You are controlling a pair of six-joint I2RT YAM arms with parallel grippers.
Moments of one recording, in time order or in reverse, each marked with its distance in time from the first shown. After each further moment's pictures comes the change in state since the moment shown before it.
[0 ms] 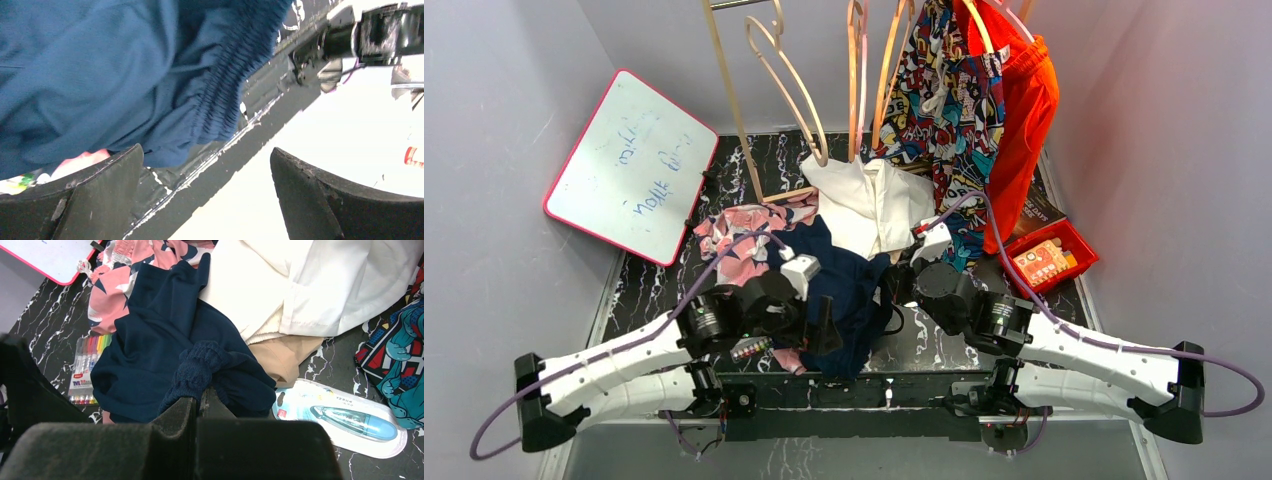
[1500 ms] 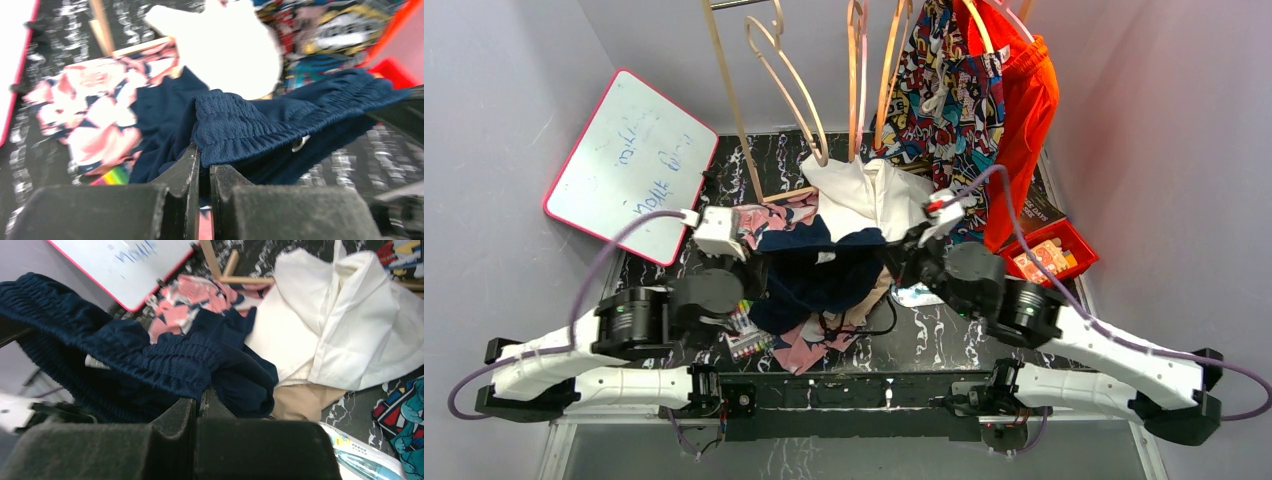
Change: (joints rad) left arm -0.323 -0.020 0.492 -0.244 -0.996 0.058; right arm -0.005 -0.029 0.234 -0.045 -0.114 -0.111
